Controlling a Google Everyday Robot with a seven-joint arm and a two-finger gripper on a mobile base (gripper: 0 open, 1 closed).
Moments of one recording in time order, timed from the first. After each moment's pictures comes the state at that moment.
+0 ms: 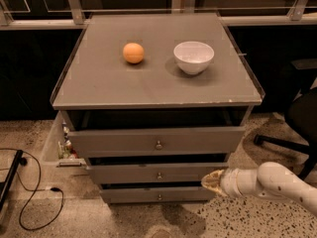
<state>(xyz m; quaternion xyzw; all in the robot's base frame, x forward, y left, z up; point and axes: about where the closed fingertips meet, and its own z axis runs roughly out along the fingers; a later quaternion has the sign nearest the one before) 0.504 -0.211 0.464 -0.57 0.72 0.14 0.37</state>
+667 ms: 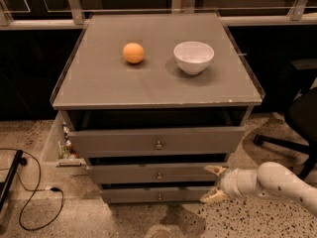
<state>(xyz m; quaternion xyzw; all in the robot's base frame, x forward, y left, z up) 0.504 -0.211 0.464 -0.57 0.72 0.14 0.37</state>
